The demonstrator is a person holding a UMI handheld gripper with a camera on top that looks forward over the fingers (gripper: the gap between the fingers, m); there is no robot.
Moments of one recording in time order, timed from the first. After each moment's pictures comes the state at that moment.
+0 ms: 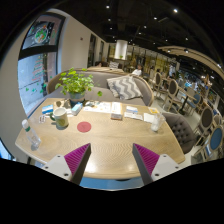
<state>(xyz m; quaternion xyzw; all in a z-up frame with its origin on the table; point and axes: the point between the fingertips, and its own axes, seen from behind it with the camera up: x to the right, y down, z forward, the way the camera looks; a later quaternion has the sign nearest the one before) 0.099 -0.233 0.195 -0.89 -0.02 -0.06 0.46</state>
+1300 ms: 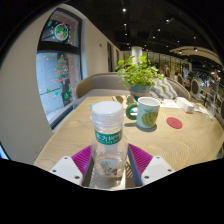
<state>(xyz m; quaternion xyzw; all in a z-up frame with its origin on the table) -0.320 -0.130 0.030 -0.86 -0.03 0.04 0.51</state>
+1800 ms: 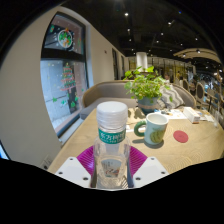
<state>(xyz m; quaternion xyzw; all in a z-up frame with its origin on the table) -0.344 -0.100 0.079 -0.84 -0.05 0.07 0.54</state>
